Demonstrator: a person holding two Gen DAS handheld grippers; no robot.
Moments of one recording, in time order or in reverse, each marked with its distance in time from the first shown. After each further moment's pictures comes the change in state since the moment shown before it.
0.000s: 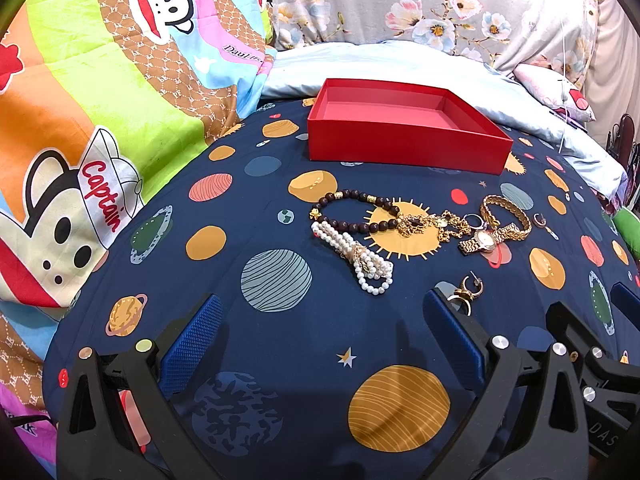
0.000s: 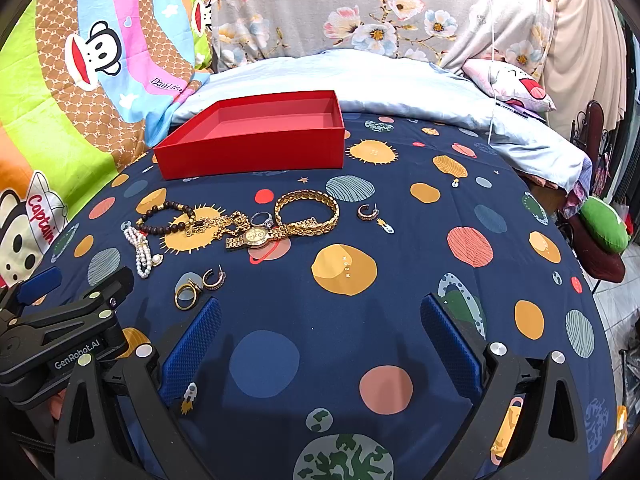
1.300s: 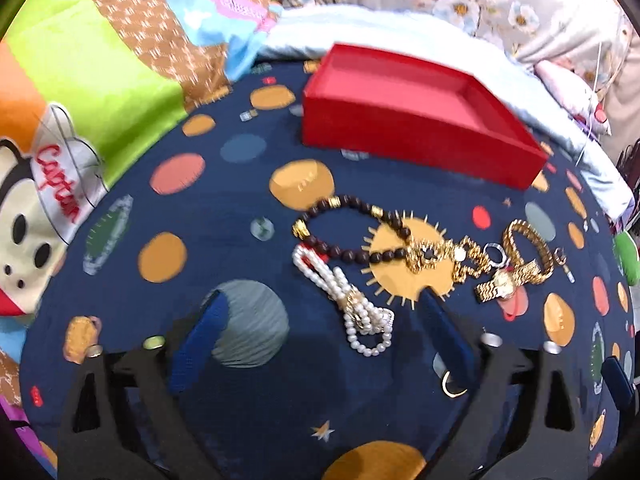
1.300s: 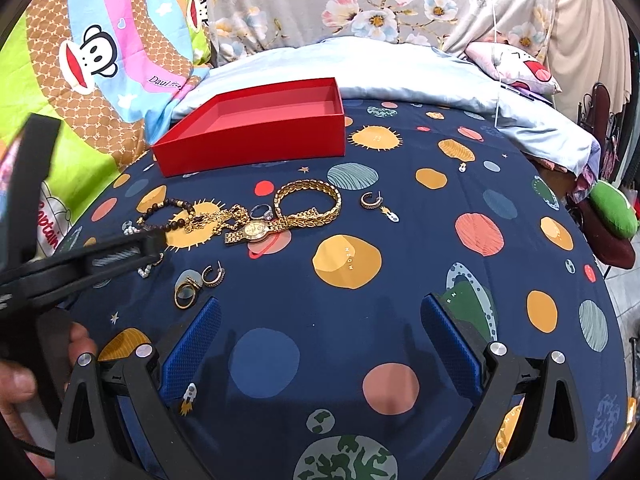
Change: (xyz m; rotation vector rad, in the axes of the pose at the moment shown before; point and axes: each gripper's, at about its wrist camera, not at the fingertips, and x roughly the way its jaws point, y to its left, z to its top) left arm 0.057 -0.003 0.036 -0.096 0.177 -0.035; right arm 0.008 -0.009 0.001 0.040 0.047 0.041
